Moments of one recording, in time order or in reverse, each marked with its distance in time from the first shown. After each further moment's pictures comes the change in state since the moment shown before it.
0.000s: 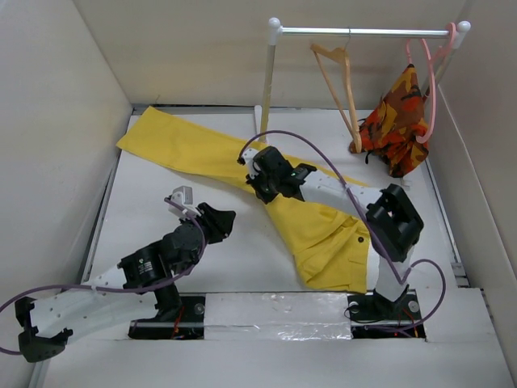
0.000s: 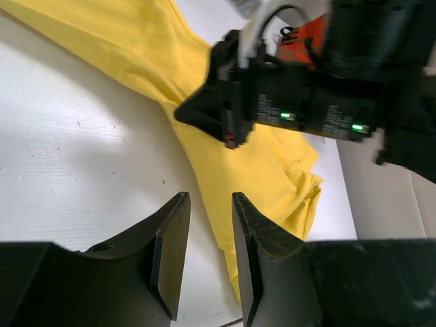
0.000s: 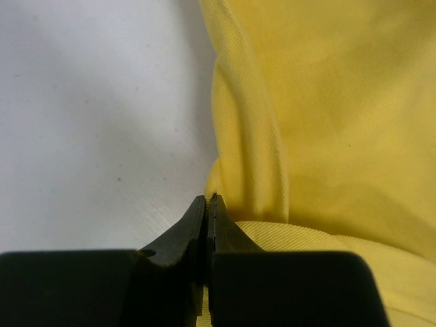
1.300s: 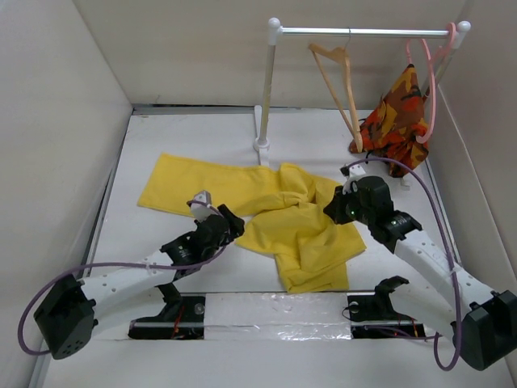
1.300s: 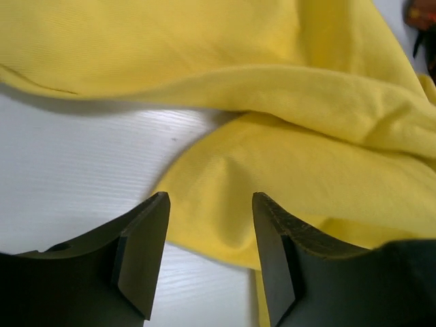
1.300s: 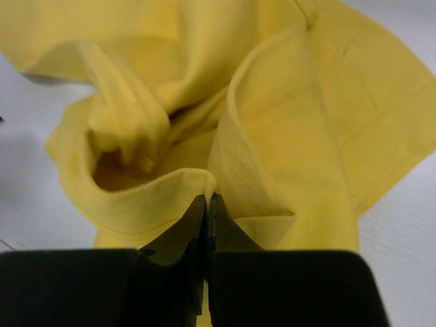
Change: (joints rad) left arm 0.208 0.383 -0.199 0.307 0.221 -0.100; right arm -0.383 -0.970 -0.789 0.104 -0.156 0.294
